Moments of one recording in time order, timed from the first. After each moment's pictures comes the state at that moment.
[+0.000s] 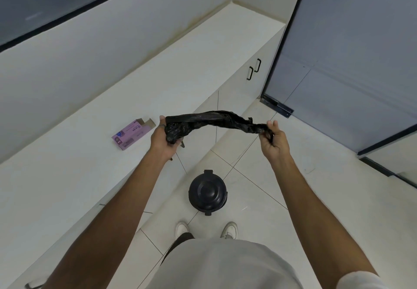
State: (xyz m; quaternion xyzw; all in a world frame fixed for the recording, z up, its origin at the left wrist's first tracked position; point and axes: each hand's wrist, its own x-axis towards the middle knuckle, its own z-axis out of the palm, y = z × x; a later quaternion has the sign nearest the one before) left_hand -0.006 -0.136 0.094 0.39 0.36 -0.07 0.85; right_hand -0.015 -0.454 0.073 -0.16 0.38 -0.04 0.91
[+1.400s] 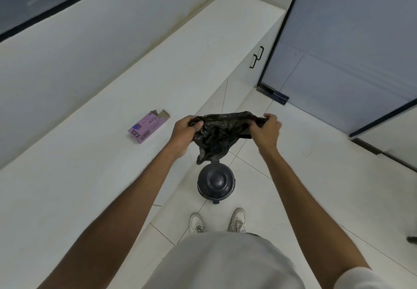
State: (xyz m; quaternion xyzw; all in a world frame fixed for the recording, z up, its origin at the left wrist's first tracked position) left_hand -0.020 -0.084 0.074 0.68 0.13 -0.18 0.70; right_hand -0.047 -0.332 0.075 -0.80 0.31 -0.02 0.51
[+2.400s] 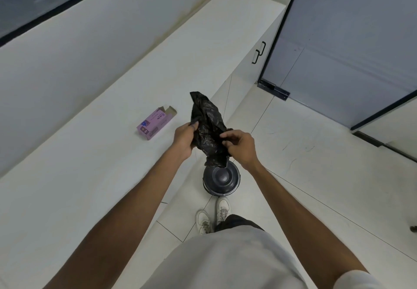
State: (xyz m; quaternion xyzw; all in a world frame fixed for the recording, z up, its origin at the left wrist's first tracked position) left_hand -0.034 -0.060 0.061 0.59 0.28 -0.21 0.73; right_hand -0.096 -0.242 0.043 -0.82 0.14 0.02 0.56
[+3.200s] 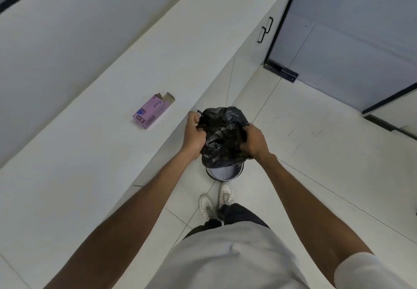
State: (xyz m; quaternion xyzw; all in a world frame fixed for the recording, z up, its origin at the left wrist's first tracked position) left_hand -0.062 -0.088 0.038 0.79 0.11 -0.12 0.60; right_hand -0.082 -0.293 -0.010 -0.94 0.08 0.15 0.30
